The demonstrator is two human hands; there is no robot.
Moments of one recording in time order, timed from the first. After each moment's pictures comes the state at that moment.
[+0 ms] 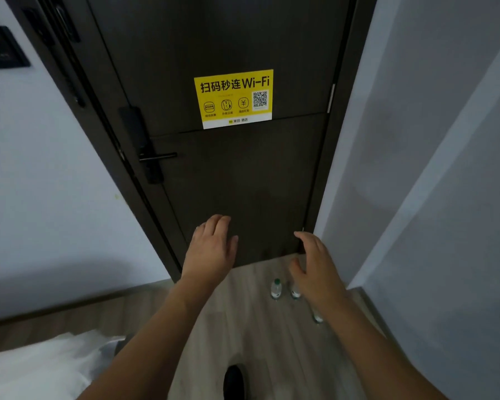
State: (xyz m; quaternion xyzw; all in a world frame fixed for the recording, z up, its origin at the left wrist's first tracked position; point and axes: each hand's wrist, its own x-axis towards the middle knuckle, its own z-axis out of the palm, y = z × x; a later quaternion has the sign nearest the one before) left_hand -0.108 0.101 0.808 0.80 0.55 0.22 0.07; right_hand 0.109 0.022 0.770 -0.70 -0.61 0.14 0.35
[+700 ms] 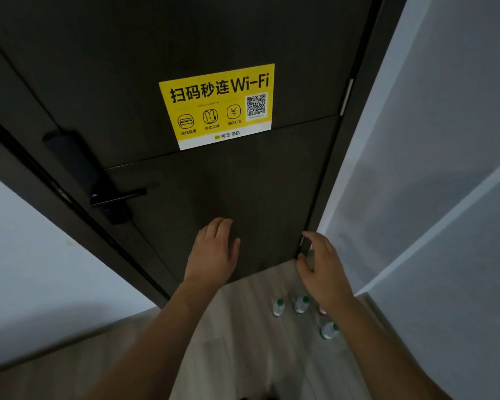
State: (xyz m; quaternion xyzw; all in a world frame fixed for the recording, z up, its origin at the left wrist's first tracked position) left_hand -0.073 0.341 0.772 0.83 0.51 0.19 0.14; right_hand 0.142 0.237 0.738 -0.77 -0.54 0.14 0.32
